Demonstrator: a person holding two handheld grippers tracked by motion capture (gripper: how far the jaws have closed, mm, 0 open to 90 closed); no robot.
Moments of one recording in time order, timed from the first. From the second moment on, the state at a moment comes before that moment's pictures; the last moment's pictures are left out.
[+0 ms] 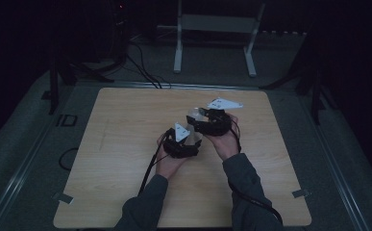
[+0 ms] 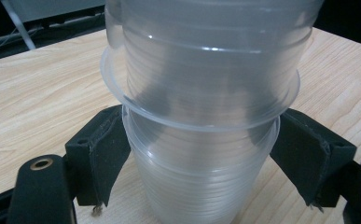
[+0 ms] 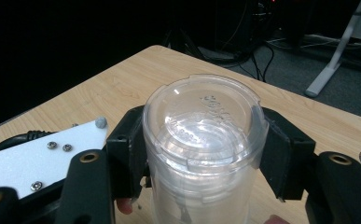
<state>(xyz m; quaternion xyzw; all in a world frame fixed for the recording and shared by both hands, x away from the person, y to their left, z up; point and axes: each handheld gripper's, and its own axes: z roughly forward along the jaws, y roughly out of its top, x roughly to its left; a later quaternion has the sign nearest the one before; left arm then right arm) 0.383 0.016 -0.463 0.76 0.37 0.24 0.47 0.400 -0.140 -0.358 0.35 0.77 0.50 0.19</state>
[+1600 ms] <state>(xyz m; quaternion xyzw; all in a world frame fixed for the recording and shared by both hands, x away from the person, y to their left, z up) 0.370 0.027 -0.449 0.76 0.39 0.23 0.47 0.387 -0.159 -0.316 0.34 0.73 0.56 0.19</state>
